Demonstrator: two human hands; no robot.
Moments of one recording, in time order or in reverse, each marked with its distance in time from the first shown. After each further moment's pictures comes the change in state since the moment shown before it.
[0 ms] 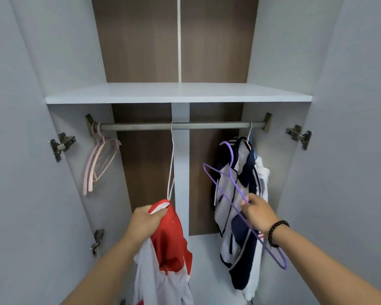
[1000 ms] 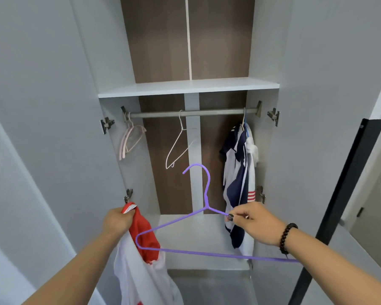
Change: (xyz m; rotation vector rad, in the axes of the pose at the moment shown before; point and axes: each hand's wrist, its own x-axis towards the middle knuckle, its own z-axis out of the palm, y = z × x) left_hand -0.224 -0.048 -0.056 0.225 0.321 -0.122; right_hand -0.231 0.037 -0.106 -0.165 -0.462 -0.445
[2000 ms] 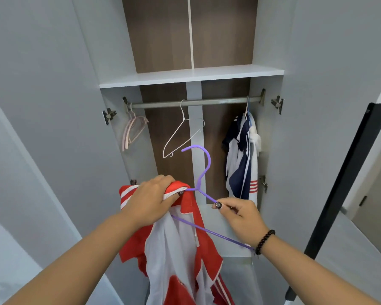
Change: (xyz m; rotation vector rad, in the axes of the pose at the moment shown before) left_hand -0.087 0.077 -0.019 0.535 -0.206 0.881; right_hand -0.003 -0.006 0.060 0.256 0.328 -0.129
